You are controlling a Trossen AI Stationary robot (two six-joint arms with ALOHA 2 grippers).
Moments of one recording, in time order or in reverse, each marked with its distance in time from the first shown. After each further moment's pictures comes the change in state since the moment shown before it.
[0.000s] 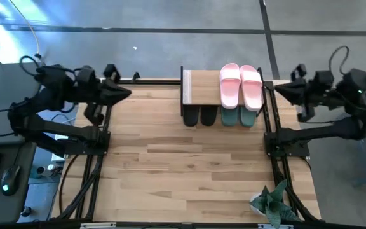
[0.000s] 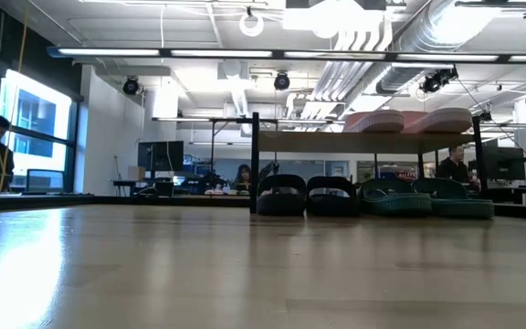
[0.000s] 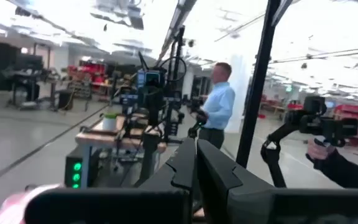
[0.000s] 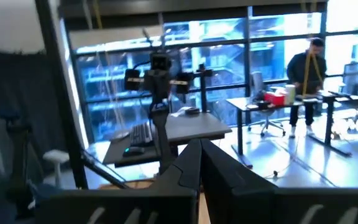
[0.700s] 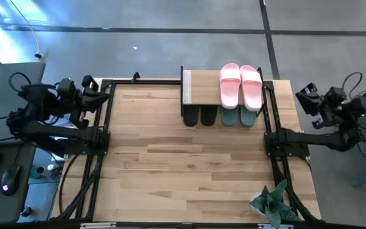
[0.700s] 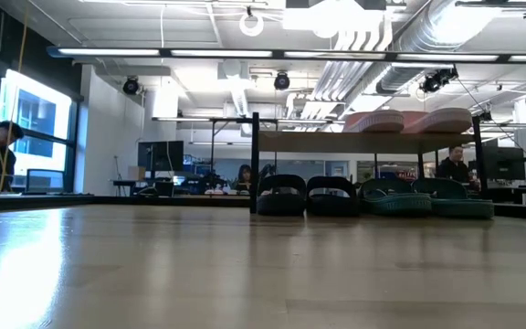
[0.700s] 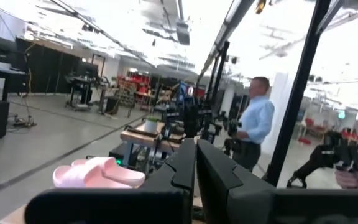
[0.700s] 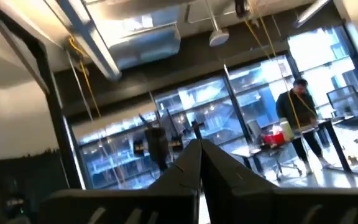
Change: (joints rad) left arm -0.102 -0.430 -0.328 -0.075 -0.308 -0.006; right arm 0.000 -0.645 -0.534 0.210 0.127 0.210
